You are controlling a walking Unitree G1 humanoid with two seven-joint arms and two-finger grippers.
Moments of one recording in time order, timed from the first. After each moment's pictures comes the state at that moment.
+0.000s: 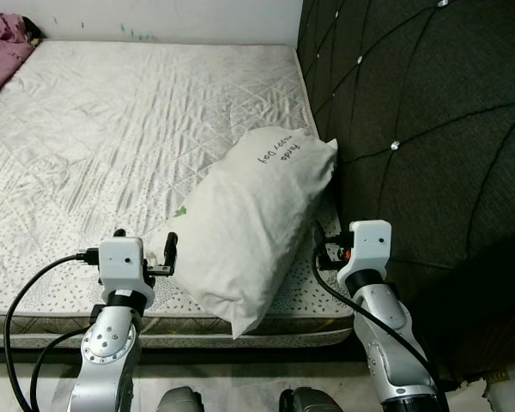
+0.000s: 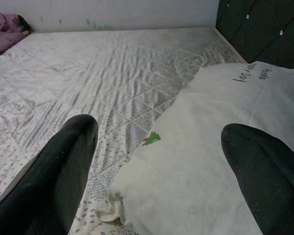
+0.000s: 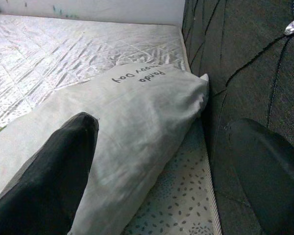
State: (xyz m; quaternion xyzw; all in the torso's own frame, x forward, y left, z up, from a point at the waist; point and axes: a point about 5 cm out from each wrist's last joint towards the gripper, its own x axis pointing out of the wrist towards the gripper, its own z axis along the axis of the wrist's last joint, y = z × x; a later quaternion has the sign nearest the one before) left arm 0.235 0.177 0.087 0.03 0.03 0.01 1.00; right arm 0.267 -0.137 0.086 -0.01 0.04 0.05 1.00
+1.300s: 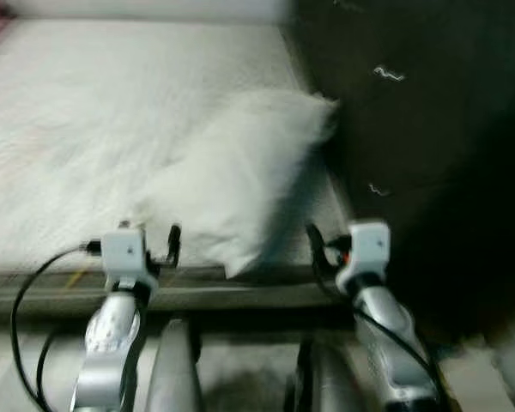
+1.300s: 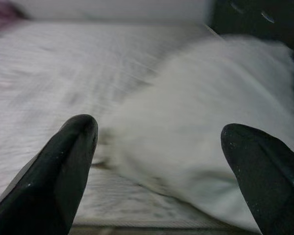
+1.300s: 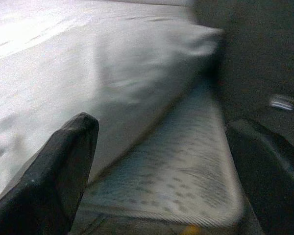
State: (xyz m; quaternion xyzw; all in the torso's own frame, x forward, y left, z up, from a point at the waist) left arm 0.242 0.174 0.101 0.01 0.00 0.02 1.00; right arm 0.273 -0.135 0.092 -0.01 0.03 0.08 1.00
